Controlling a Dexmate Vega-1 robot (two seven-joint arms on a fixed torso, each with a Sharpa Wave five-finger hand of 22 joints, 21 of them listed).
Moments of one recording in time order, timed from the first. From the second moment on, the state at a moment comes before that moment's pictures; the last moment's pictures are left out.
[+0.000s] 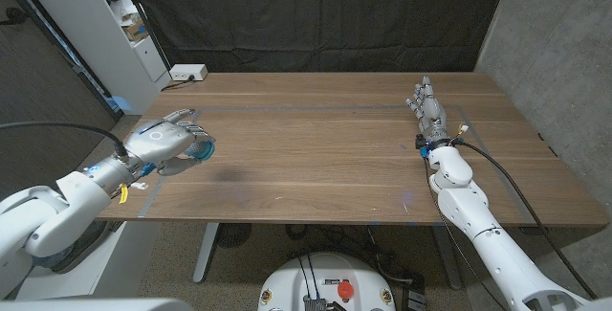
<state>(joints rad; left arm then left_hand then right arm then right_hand) 1.78 0.62 -0.61 -2.26 1.11 -0.42 -0.01 1.12 0.05 0.22 -0.14 0.18 0.63 -0.05 0.30 0.20 0.58 -0.12 0.40 0.34 0.44 -0.05 0.25 0.18 0.08 0.13 0.21 0.18 -1.01 -0.32 -0.14 -1.46 0.44 0.29 -0.11 0.33 -0.01 0.06 0.09 0.32 0.16 0.07 0.20 0.19 0.08 0.06 0.19 0.19 0.04 0.02 0.21 0.22 0.25 0.00 0.20 0.17</state>
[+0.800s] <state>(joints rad) 1.71 0.56 -0.64 -2.33 1.10 -0.46 -0.05 1.12 0.05 0.22 -0.14 0.18 0.64 -0.05 0.30 0.20 0.59 -0.12 0.39 0.34 0.44 -0.05 0.25 0.18 0.08 0.13 0.21 0.18 -1.00 -0.33 -0.13 -1.45 0.44 0.27 -0.12 0.33 -0.01 0.05 0.09 0.32 0.16 0.07 0.20 0.19 0.09 0.06 0.19 0.19 0.05 0.02 0.21 0.22 0.25 0.00 0.20 0.17</state>
